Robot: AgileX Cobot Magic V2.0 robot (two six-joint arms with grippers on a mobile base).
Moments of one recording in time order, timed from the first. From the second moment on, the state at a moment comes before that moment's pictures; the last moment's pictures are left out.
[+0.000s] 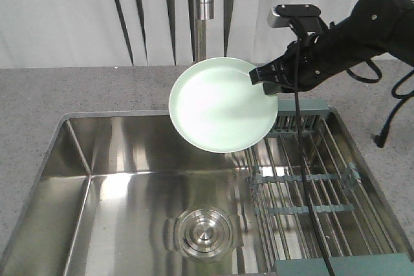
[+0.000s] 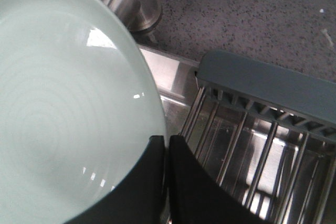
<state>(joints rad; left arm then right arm) 0.03 0.39 -0.68 -0.01 0.90 -0.02 0.20 1.78 -1.55 0.39 0.83 -0.32</state>
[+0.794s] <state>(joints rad) 0.03 0.39 -0.68 -0.01 0.90 -0.02 0.04 1.51 -1.19 0.12 0.87 -0.22</state>
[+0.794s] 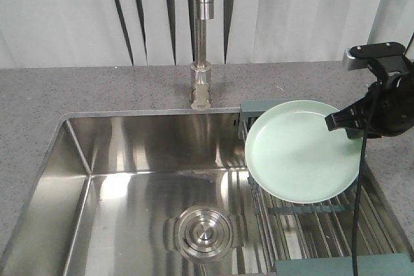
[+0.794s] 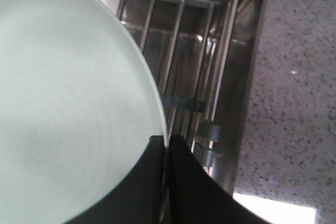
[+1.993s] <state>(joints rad) 0.03 0.39 -0.68 -0.01 0.90 -0.02 0.03 1.62 -1.12 -0.09 0.76 -0.12</state>
